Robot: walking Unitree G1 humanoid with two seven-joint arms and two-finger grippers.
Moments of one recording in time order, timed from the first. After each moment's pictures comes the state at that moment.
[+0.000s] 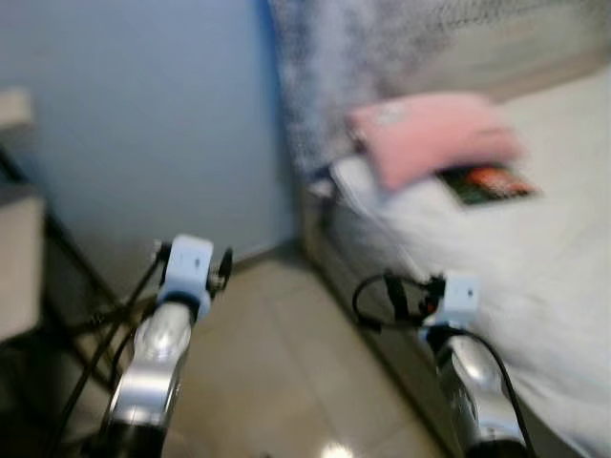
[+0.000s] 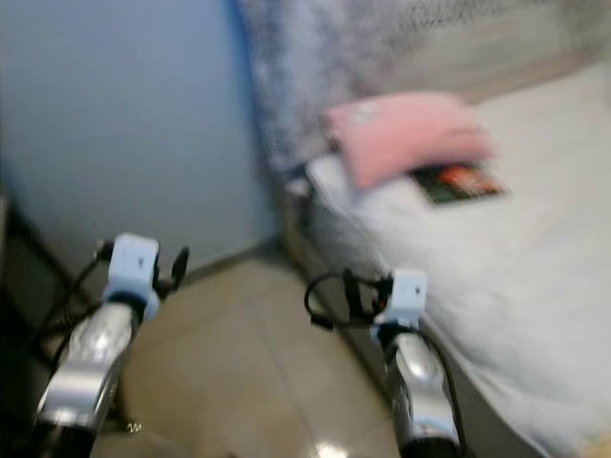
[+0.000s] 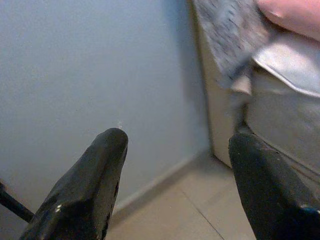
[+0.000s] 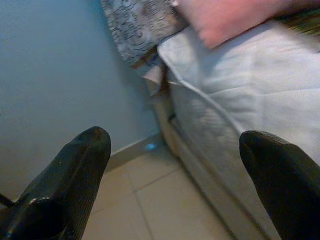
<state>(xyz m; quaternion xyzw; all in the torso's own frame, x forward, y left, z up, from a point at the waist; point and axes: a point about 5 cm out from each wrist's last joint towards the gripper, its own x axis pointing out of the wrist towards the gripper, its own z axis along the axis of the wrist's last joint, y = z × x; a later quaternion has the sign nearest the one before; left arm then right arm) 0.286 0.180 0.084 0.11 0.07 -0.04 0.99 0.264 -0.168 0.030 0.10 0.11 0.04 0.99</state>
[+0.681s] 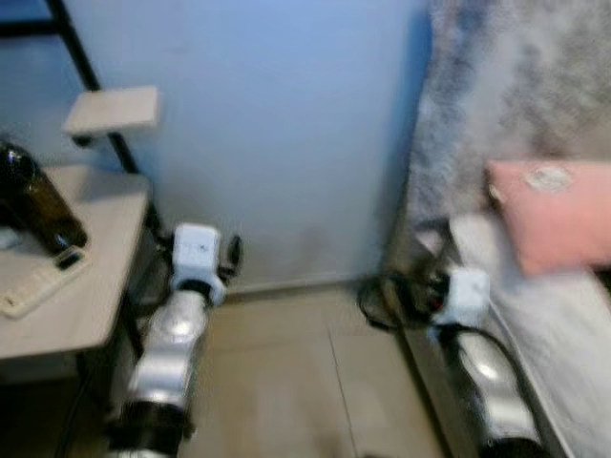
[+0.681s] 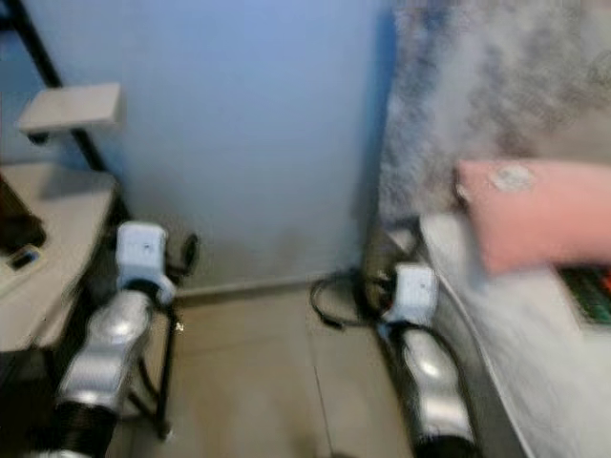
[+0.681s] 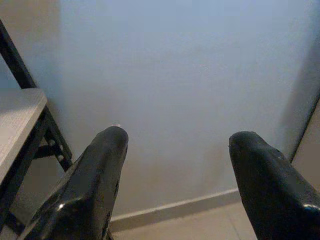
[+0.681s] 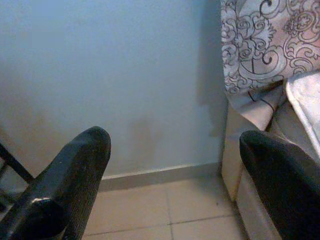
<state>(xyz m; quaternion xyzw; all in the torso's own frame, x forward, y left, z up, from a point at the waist) 0.299 0.166 0.080 0.07 0.07 -0.02 1.00 0.263 -0.186 0.032 0.07 0.11 0.04 0.99</state>
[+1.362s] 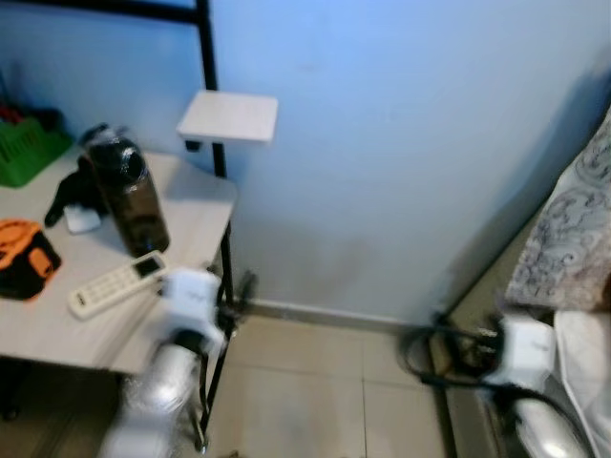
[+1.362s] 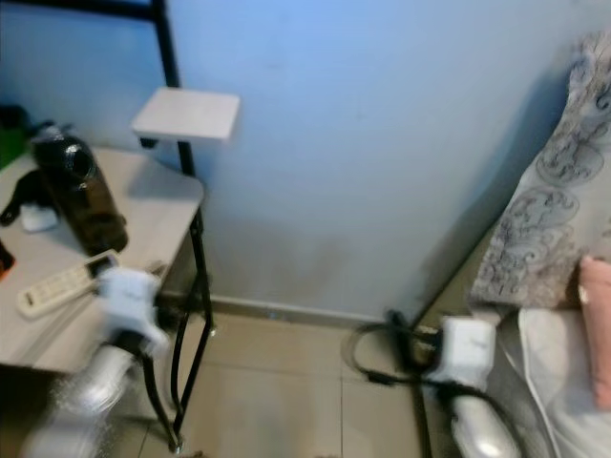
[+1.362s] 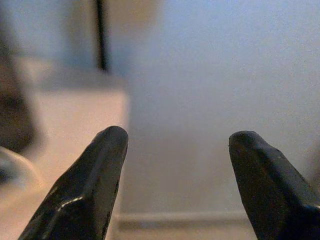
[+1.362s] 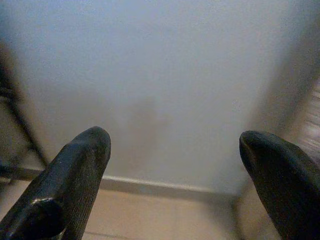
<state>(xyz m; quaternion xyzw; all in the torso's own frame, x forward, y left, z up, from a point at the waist) 0.233 0.165 0.099 0.01 0.04 -0.08 1.00 0.191 -0.204 0.045 0.04 0.11 0.04 0.99</state>
